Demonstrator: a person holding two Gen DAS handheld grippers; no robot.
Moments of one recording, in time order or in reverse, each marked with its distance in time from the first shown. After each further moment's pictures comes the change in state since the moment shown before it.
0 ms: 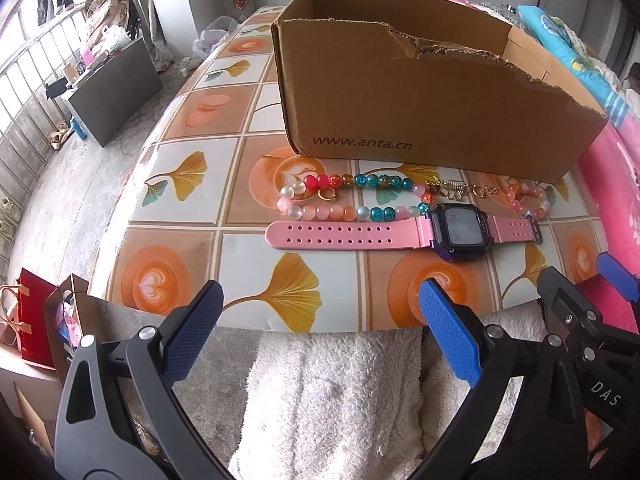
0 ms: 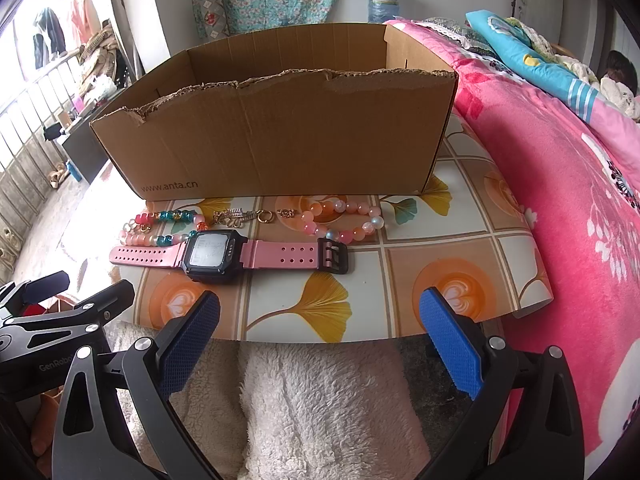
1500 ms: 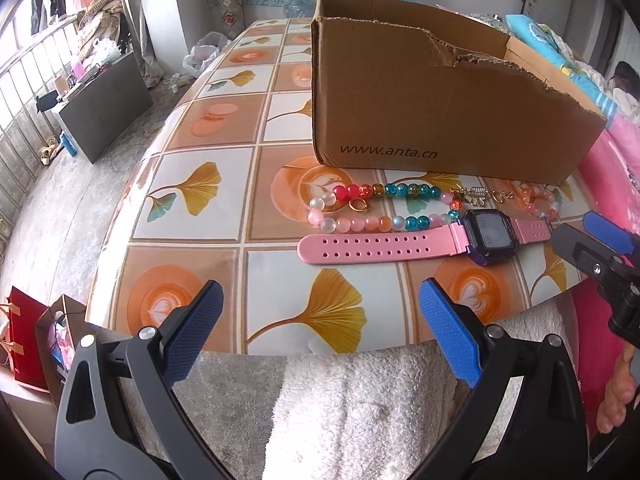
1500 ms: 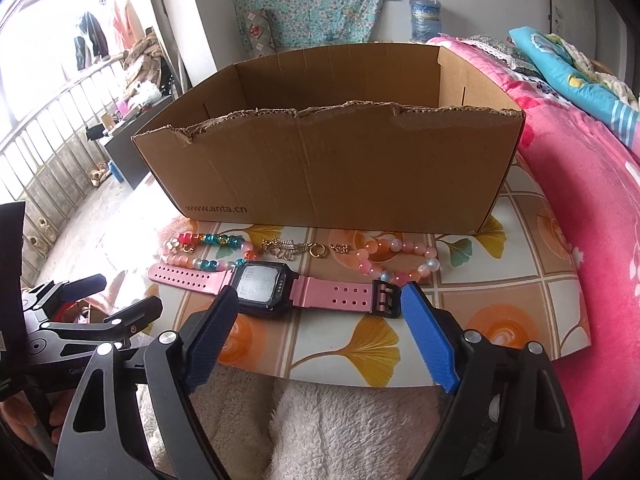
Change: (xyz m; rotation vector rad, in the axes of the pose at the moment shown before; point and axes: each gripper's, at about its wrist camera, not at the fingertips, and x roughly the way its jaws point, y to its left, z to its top) left arm 0.020 0.044 -0.001 0.046 -0.101 -0.075; right arm 0.009 0.013 0.018 -0.063 -0.061 0.183
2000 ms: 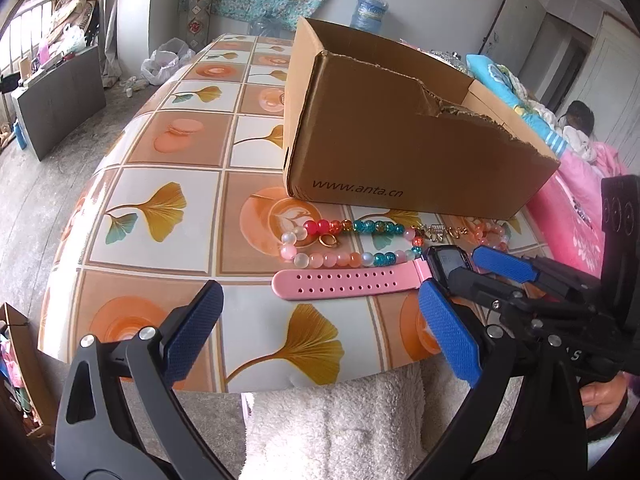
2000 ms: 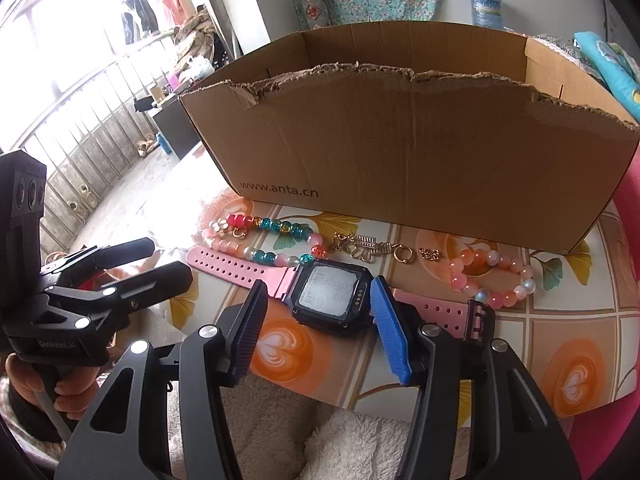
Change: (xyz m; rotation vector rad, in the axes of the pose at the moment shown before) left arm 0.011 0.029 0.011 -0.077 -0.076 -0.253; right arm 0.038 0.032 0.003 -0.105 0.066 0.165
